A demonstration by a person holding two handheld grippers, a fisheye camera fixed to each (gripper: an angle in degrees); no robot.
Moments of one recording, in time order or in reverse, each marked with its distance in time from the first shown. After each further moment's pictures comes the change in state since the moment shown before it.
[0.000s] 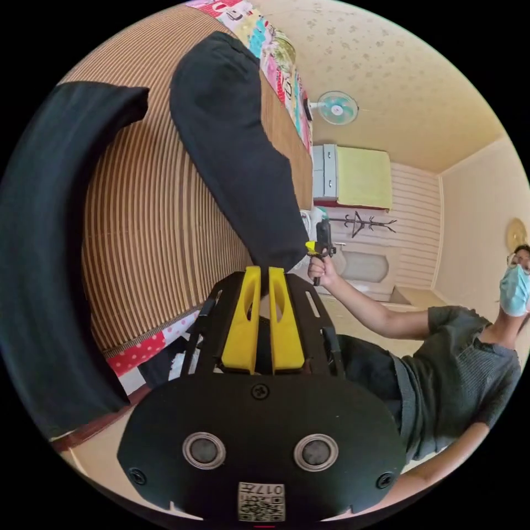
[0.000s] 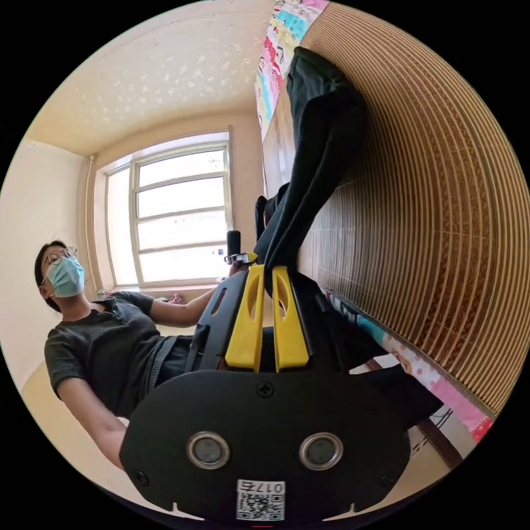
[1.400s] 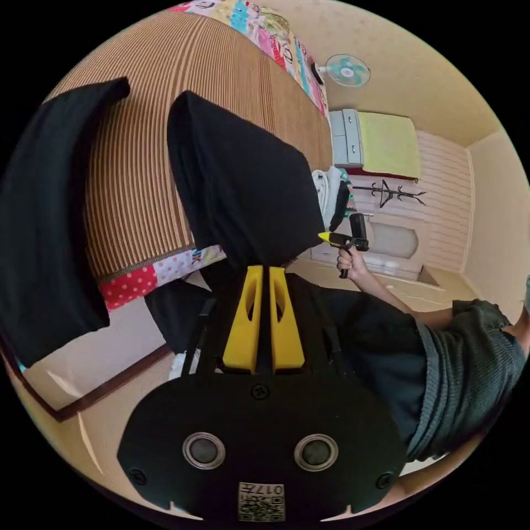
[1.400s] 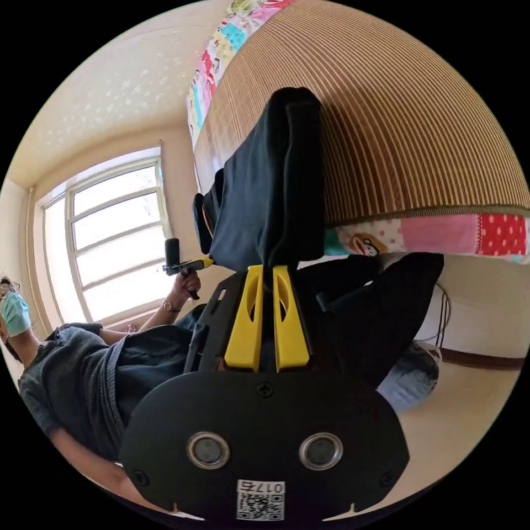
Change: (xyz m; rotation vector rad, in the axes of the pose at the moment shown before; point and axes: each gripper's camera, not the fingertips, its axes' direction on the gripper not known) left arm -0.067 0.037 0.081 -0.171 -0.195 -0.044; right arm -0.002 0.107 0.001 0.023 0.429 0.348
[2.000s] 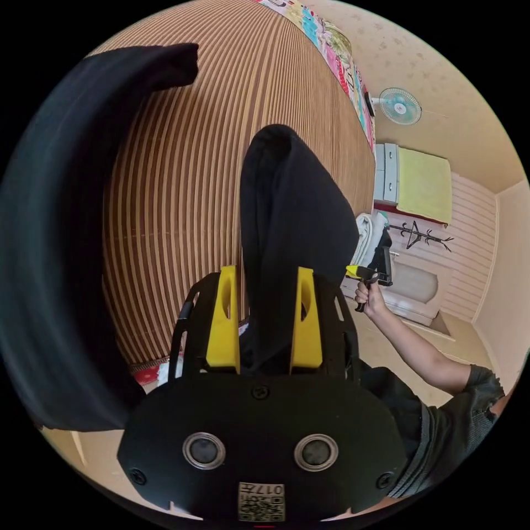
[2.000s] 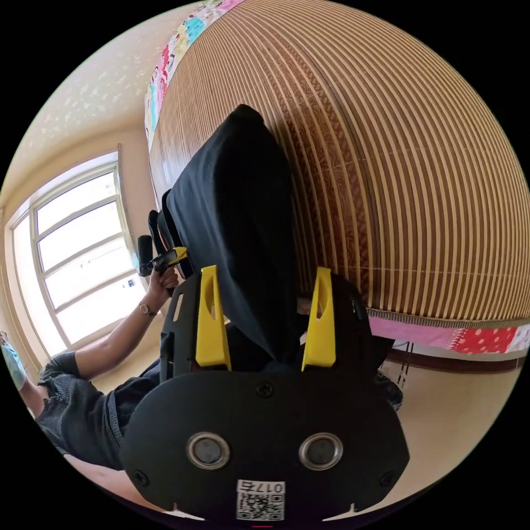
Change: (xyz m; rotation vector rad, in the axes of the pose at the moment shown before) left arm -0.186 -0.161 0.013 0.092 -0.082 -0.142; right arm -0.008 -0.139 -0.012 0.005 0.118 -0.006
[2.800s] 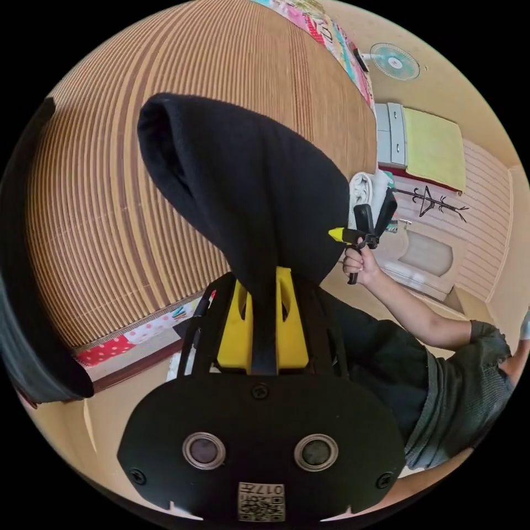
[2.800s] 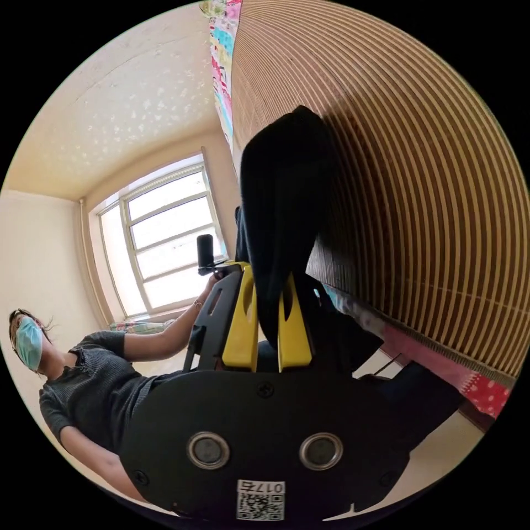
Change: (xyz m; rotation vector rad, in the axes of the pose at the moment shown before) left arm -0.001 -0.016 0.087 -0.143 -0.084 0.070; right arm 0.047 0.023 -0.063 -0.027 -0.517 -0.146
